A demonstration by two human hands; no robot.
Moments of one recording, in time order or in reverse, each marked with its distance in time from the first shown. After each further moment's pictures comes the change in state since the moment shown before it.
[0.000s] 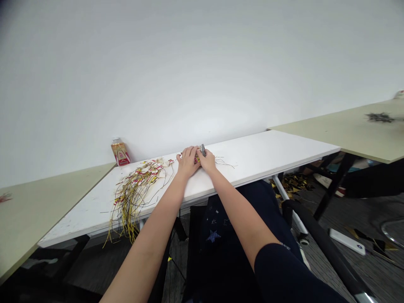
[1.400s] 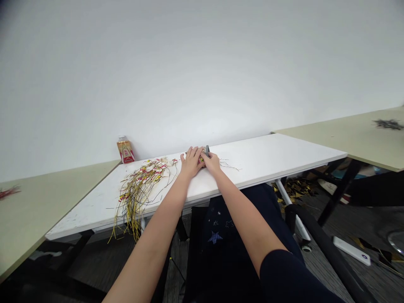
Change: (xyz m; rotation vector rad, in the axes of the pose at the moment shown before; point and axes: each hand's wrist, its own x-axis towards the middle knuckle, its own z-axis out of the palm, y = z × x) left_hand 0.000 -0.008 0.004 0.007 -0.040 0.015; right_hand 0.001 0.009 0.002 0.116 -0.053 0.102
